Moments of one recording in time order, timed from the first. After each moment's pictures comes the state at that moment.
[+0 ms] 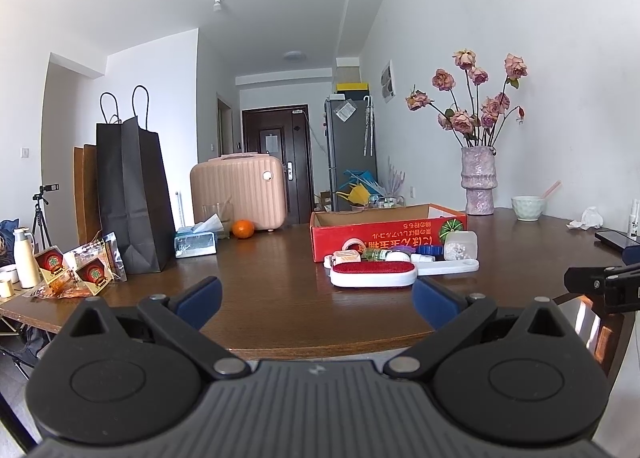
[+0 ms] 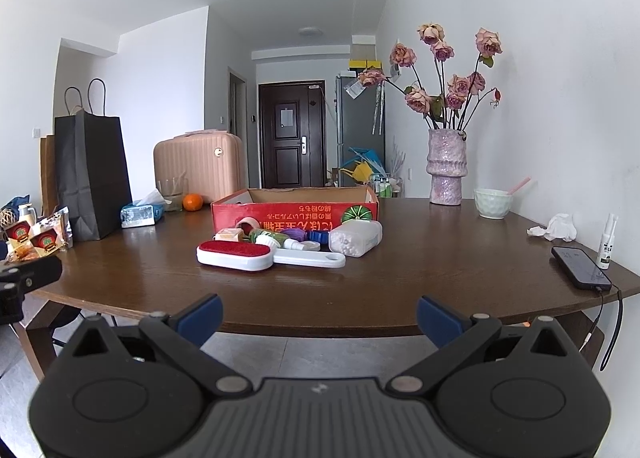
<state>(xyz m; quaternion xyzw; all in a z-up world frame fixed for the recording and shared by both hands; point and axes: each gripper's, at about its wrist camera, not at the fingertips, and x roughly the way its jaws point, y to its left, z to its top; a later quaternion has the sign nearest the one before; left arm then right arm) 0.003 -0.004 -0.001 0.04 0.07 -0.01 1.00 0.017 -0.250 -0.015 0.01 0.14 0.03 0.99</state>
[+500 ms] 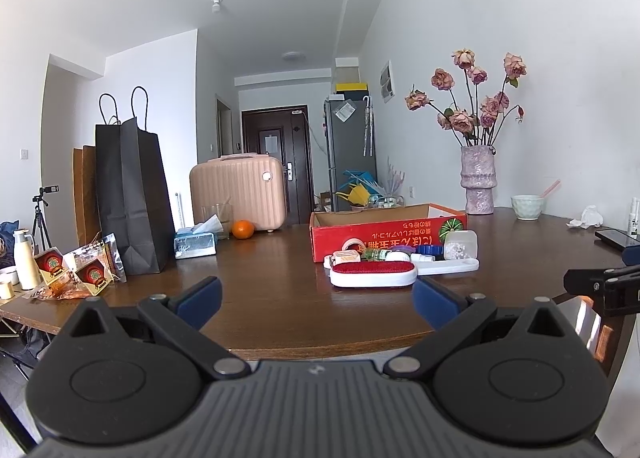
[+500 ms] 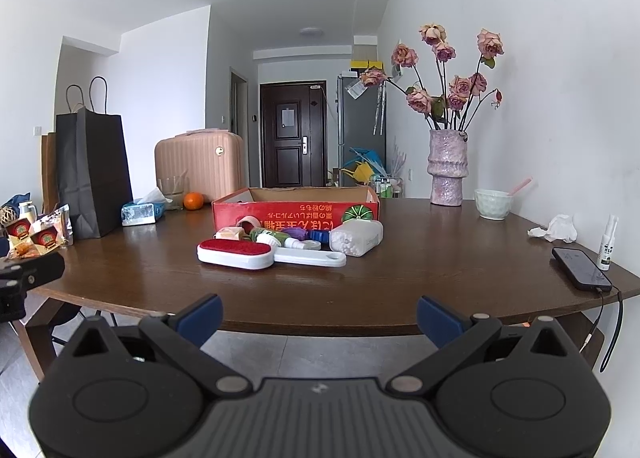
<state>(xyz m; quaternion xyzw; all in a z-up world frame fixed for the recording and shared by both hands) 0.003 -0.004 -0.002 0.04 0.06 -0.01 1.00 0.016 -0.249 -0.016 0.01 0.14 0.04 0.99</state>
